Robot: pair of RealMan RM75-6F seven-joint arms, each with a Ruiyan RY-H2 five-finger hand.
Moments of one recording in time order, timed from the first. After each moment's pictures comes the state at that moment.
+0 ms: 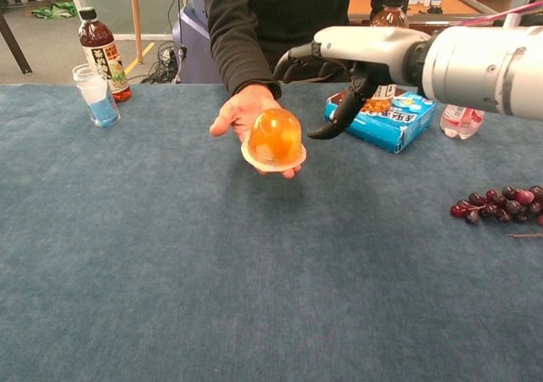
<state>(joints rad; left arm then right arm) -0.04 -1.15 -0.03 -1.67 1.54 1.56 0.06 0.89 -1.42 0.28 -1.76 -0.87 0.85 -0.43</state>
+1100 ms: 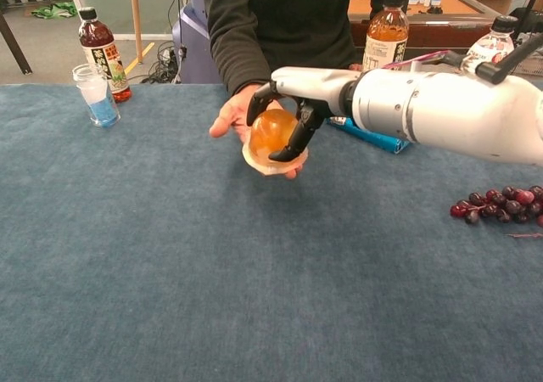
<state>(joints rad) -0.03 -1.16 -0.03 -1.64 1.52 1.56 0.05 1.03 -1.60 0.24 -1.53 -0.80 0.82 -0.40</state>
